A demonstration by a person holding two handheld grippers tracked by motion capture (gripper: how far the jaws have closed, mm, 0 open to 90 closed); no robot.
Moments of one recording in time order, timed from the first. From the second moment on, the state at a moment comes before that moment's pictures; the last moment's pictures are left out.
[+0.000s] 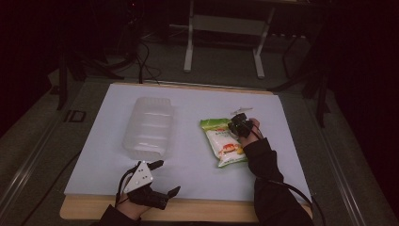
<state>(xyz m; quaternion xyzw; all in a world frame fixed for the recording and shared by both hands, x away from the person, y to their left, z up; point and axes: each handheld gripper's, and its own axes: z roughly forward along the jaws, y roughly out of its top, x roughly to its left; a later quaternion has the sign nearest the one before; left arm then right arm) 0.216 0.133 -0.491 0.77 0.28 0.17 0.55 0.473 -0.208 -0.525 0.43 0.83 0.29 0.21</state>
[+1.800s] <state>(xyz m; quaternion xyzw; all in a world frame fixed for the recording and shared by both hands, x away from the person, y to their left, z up) 0.229 0.102 -0.456 0.77 0.28 0.18 0.55 0.306 -0.253 -0.410 0.28 0.80 0.50 0.18</state>
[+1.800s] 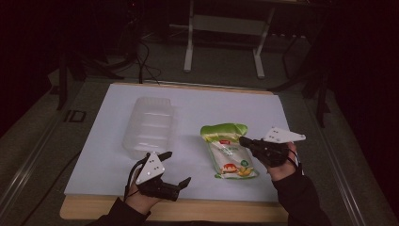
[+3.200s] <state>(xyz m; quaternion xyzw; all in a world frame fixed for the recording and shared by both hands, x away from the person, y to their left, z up) 0.341 -0.006 -0.469 0.81 0.21 0.01 0.54 0.254 -0.292 -0.419 0.29 0.79 0.51 0.17</state>
